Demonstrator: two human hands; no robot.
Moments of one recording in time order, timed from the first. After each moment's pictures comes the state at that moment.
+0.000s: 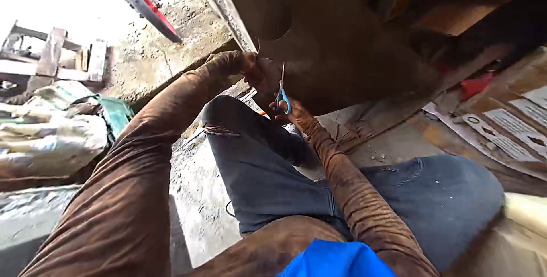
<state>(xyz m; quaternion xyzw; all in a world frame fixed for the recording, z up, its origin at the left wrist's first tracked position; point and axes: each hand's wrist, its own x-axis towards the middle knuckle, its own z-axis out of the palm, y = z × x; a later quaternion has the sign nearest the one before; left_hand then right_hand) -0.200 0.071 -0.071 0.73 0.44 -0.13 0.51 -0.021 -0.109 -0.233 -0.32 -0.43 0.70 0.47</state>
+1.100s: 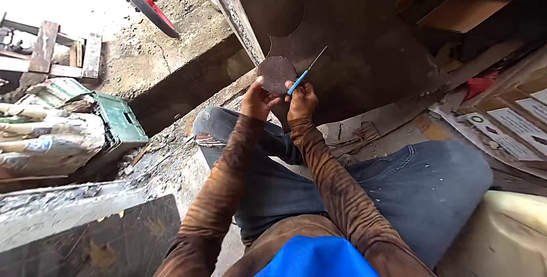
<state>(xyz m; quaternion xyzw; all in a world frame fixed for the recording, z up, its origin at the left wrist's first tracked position) -0.169 -0.098 -0.114 0.29 0.46 0.51 0.66 -0.067 -0.100 -0.163 -0.49 -0.10 0.45 0.74</state>
